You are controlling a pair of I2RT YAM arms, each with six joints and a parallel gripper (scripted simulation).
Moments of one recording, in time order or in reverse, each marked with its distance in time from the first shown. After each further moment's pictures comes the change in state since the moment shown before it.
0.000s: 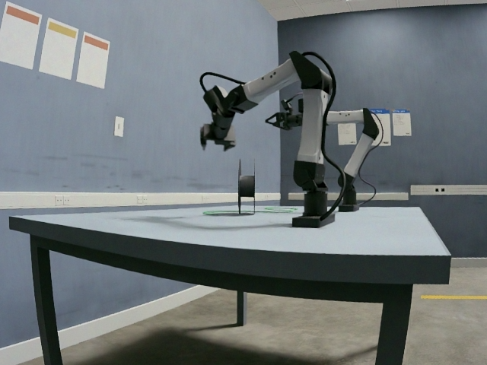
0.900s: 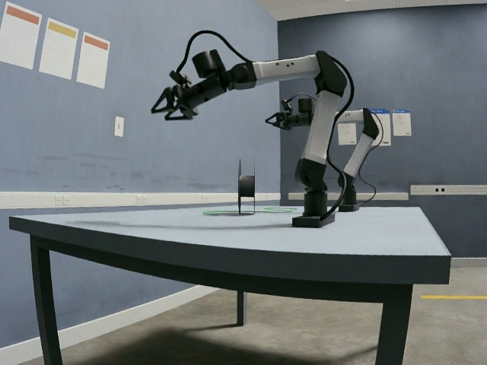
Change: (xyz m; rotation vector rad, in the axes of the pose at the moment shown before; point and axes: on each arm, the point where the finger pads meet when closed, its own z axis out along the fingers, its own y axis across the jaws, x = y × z) left arm 0.064 0.203 -0.235 -0.884 -0.075 -0.338; right arm 0.000 0.000 0.000 0.000 0.000 0.000
